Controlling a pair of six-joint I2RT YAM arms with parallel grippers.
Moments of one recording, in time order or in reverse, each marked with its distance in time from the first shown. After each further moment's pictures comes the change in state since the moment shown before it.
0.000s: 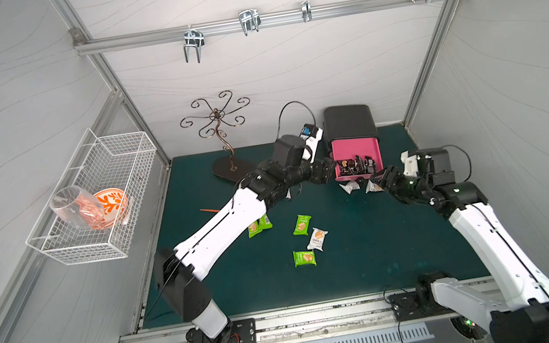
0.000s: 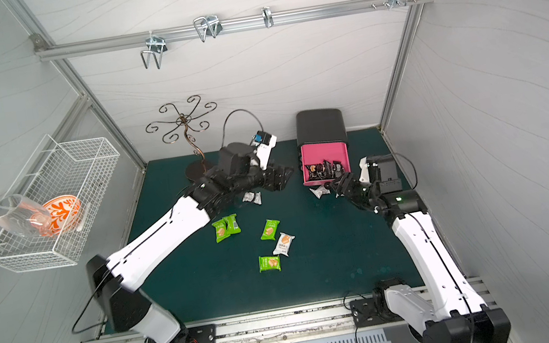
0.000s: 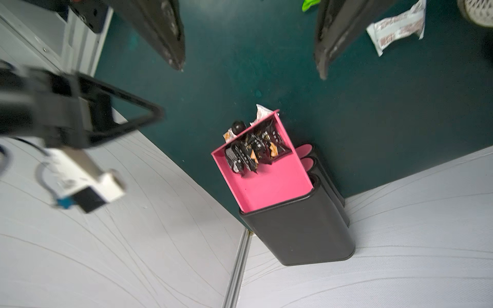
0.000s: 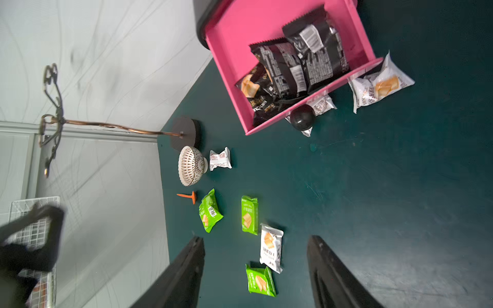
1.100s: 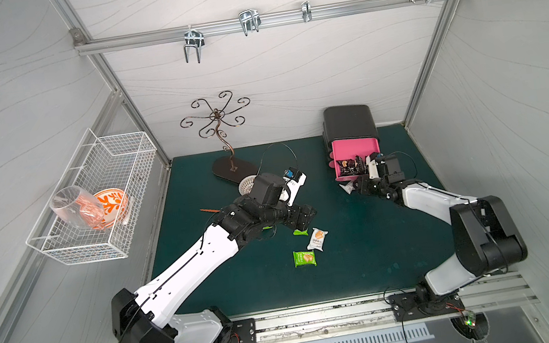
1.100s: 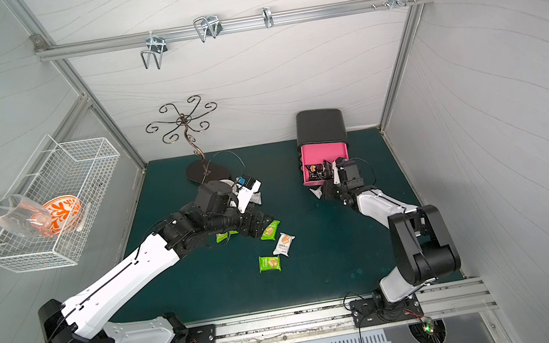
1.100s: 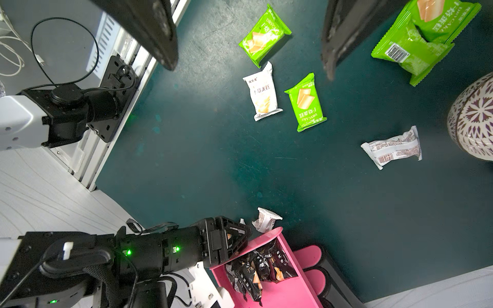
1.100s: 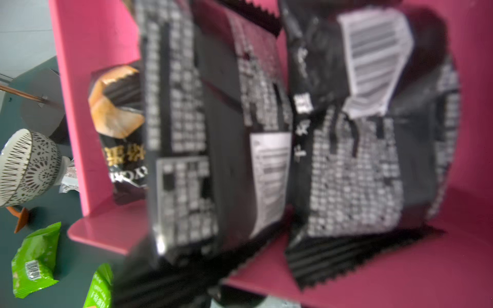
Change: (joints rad) left arm 0.007 -0.271 -0.359 -0.153 0.069 0.028; right arm 0.092 0.499 -0.093 0.547 0.230 -0.419
